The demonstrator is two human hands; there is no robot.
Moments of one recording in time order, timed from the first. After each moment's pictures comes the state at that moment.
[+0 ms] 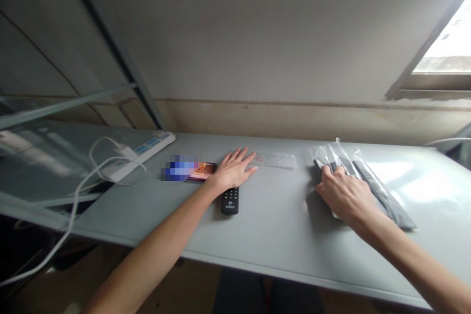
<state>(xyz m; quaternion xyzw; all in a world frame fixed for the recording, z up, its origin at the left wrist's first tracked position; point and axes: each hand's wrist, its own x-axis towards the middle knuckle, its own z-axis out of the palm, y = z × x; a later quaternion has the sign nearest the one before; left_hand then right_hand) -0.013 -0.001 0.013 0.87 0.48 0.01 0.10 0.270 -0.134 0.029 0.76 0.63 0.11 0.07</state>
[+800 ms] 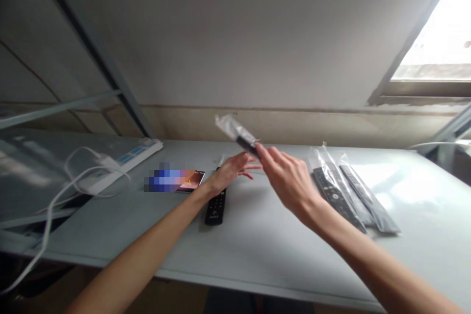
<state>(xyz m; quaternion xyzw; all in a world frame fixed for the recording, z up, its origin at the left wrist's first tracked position) 0.009 -0.007 0.027 0.69 0.24 0.36 0.58 0.202 -0.097 0.068 0.53 0.78 0.24 -0.24</state>
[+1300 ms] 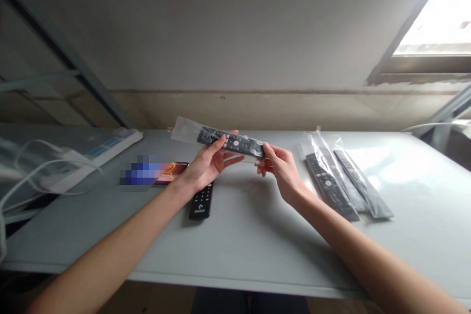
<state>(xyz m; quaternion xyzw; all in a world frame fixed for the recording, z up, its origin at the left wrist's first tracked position) 0.010 -0.005 0.030 0.42 0.21 0.44 0.76 0.211 -0.074 0.021 0.47 0.47 -0.47 -0.58</state>
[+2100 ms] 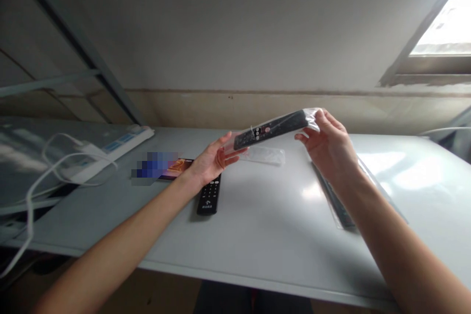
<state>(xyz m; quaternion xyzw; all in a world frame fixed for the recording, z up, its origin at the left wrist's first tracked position) 0.004 0.000 0.030 0.40 0.27 0.43 0.76 0.267 -0.069 0.079 0.39 0.38 -0.42 -0.72</state>
